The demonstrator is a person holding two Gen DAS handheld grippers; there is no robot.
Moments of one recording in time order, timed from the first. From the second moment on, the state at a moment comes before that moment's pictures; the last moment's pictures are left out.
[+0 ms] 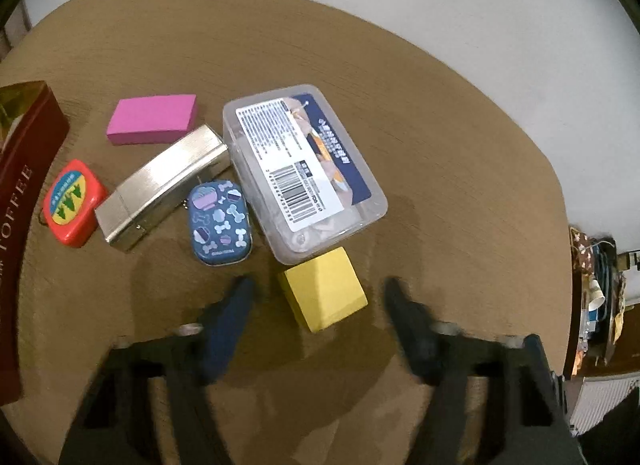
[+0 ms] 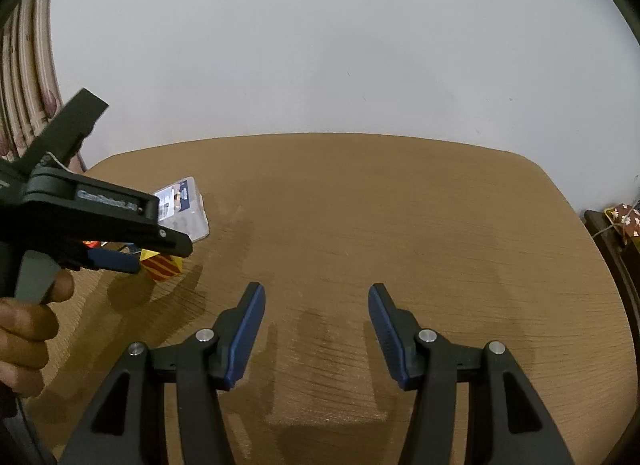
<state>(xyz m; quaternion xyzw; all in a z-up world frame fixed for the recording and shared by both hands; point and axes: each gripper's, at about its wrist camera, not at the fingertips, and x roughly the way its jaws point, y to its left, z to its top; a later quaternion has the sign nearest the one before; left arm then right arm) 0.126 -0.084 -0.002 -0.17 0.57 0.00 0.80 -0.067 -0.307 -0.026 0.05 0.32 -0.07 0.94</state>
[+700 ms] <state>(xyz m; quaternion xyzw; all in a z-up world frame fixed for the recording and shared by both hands) 0.029 -0.016 0.055 -0.18 0.55 -0.02 0.82 -0.066 -0.323 -0.022 0.08 0.34 -0.07 0.93</state>
